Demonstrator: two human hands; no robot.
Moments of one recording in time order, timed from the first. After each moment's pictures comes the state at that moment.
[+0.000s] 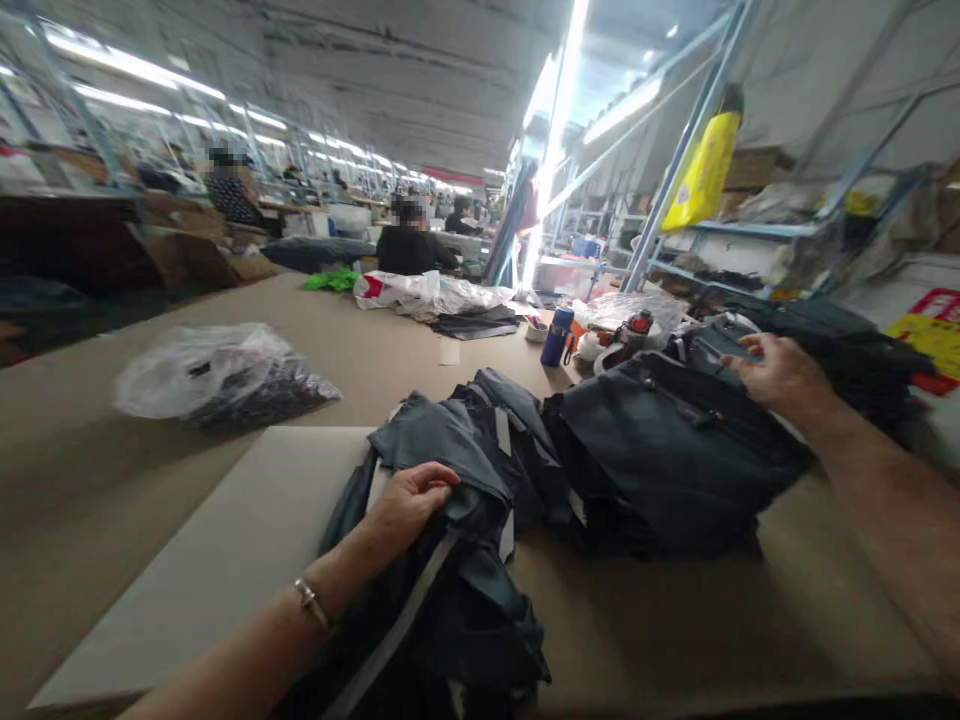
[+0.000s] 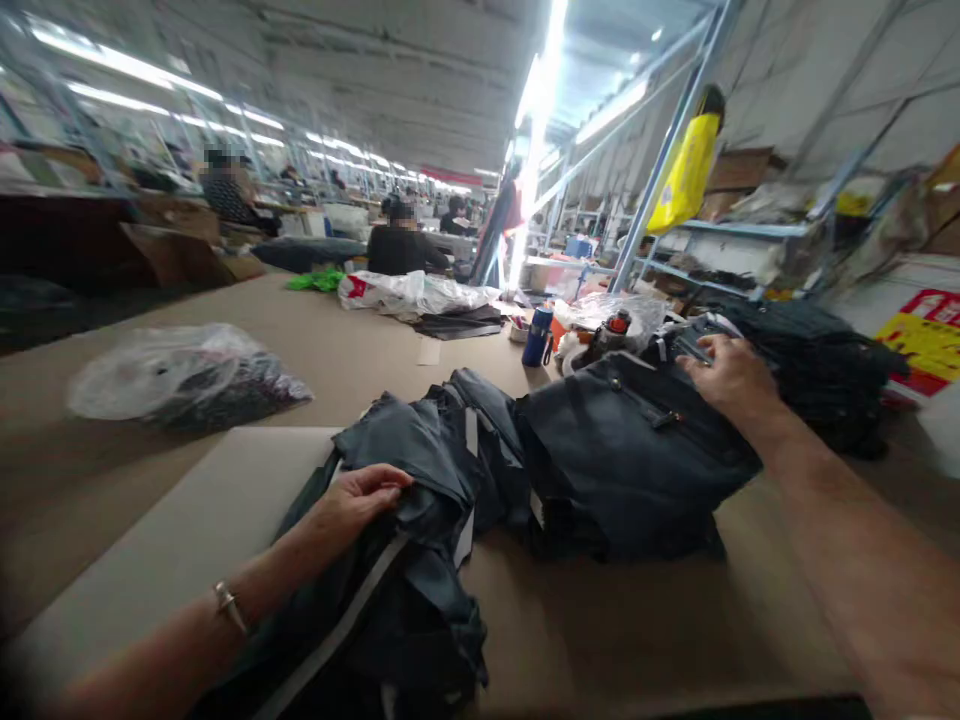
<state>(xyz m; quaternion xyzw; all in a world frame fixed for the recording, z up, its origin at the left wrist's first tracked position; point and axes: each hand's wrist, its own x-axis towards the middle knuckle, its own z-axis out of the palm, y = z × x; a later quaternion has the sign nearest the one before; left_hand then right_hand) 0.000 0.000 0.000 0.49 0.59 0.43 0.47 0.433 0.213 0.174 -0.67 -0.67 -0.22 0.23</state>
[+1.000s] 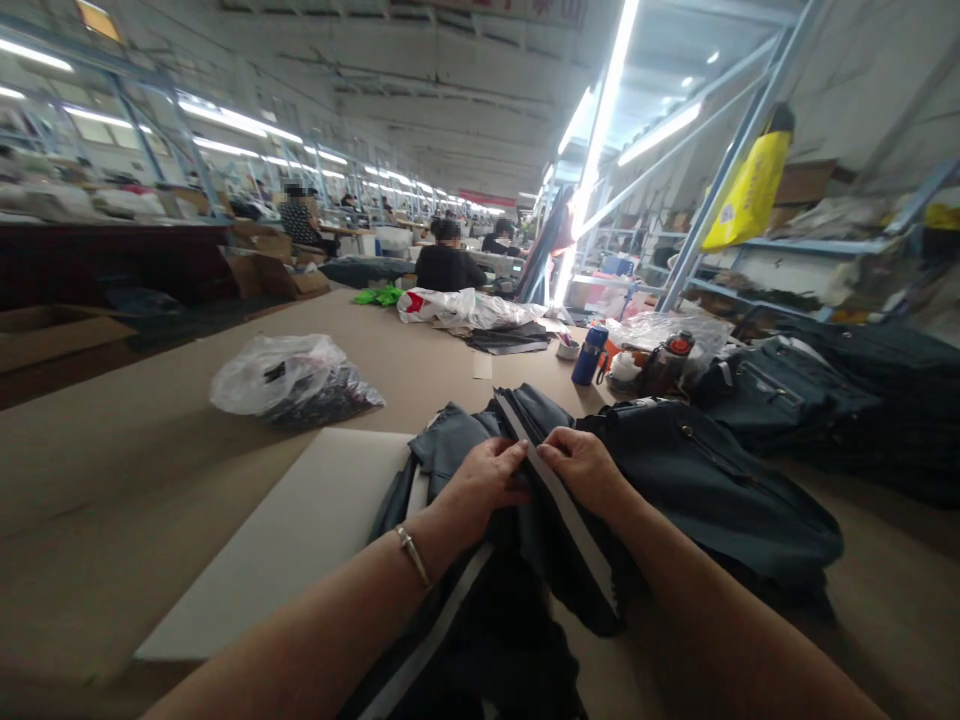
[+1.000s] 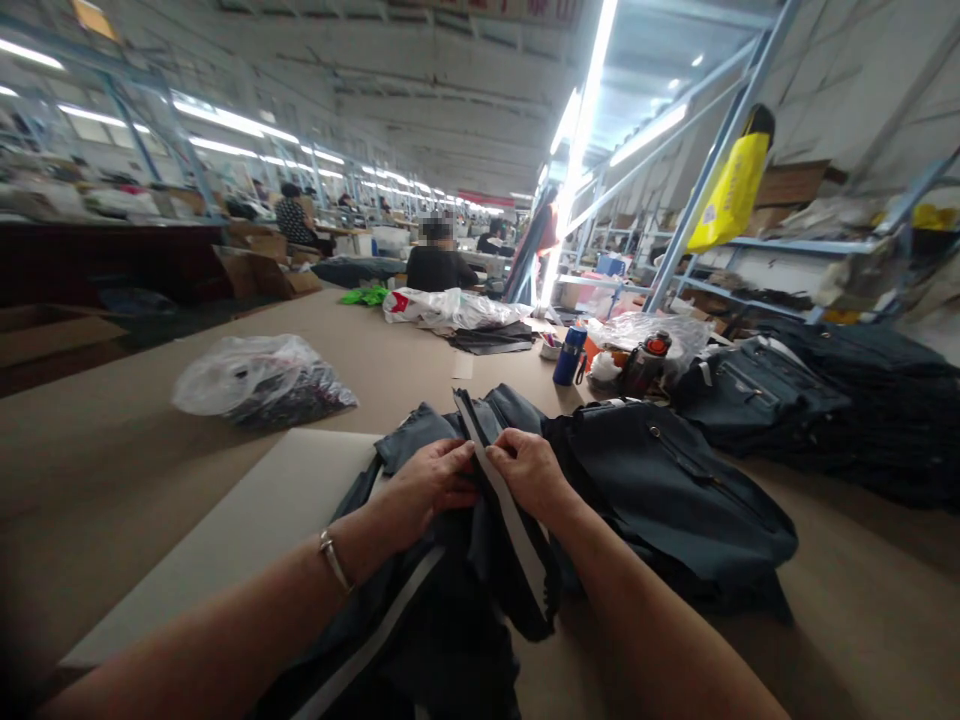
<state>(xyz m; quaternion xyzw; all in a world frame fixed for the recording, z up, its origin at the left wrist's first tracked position) 0.047 0.016 0.071 0.33 0.50 0.54 0.59 0.184 0.094 0.075 -0.40 -0.82 0.31 0.27</state>
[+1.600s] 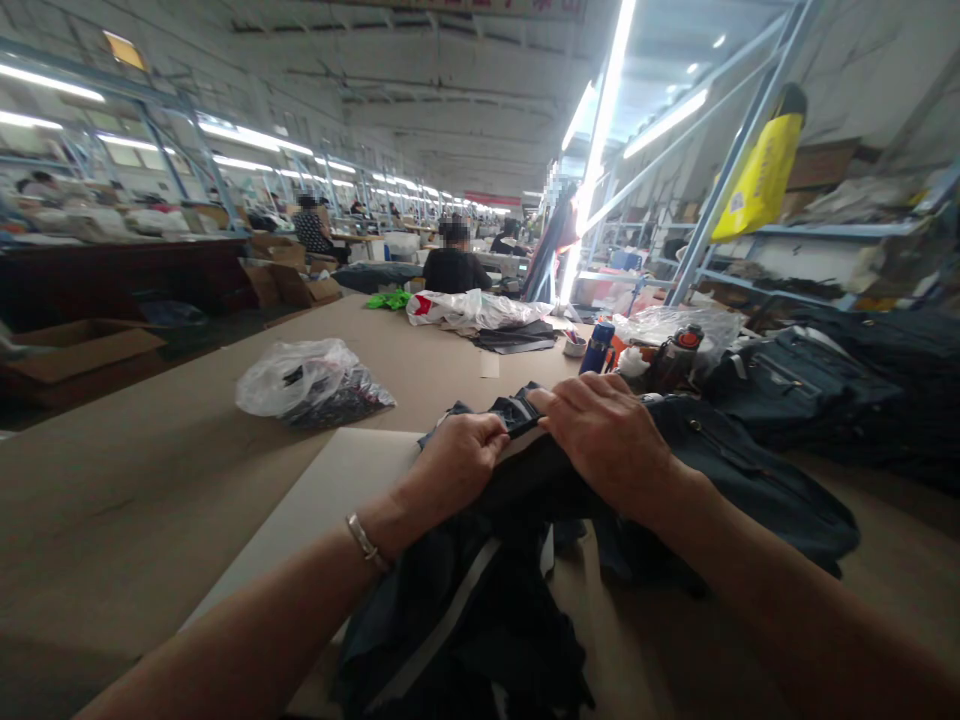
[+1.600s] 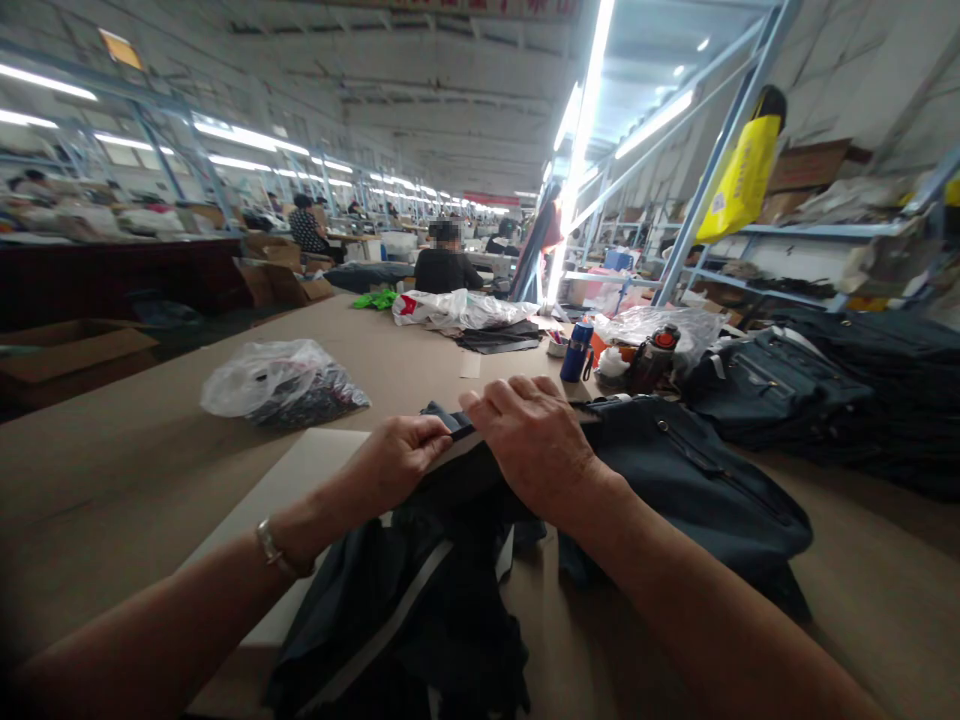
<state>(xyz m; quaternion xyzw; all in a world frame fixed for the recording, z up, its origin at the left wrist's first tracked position) 0.006 -0.004 0.119 0.66 0.65 0.34 0.18 0.189 0.053 0.170 -0.18 -0.94 -0.14 0.25</state>
